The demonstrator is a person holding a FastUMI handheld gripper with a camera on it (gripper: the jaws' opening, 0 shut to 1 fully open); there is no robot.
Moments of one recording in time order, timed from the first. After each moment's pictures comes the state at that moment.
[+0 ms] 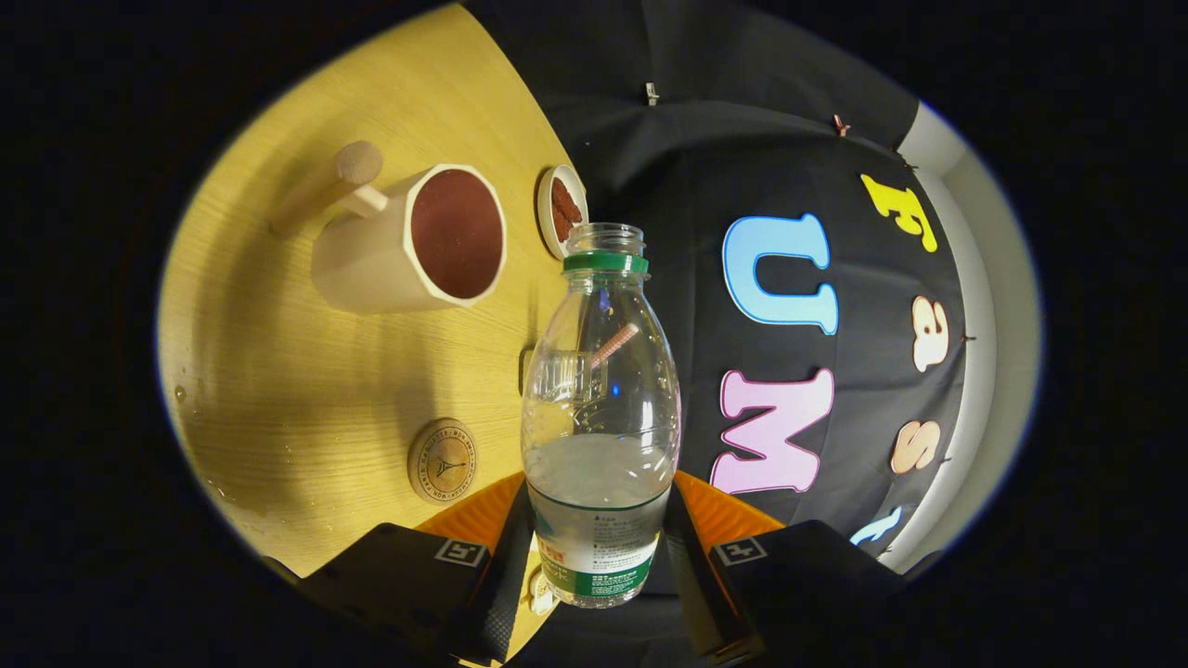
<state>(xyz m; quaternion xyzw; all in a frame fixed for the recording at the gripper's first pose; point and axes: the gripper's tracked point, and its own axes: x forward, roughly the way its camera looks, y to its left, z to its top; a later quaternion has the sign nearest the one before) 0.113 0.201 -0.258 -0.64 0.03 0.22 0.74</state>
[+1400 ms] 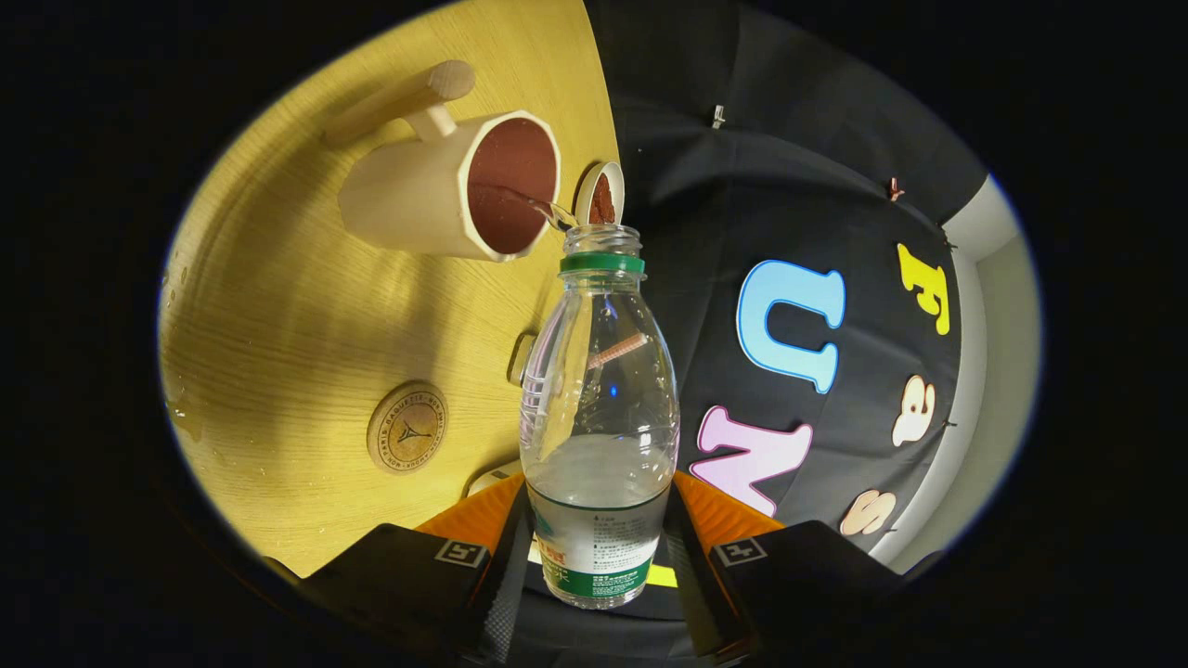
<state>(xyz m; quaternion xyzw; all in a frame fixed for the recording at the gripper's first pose) 0.128 0.201 -0.250 -0.72 -0.01 0.22 0.66</state>
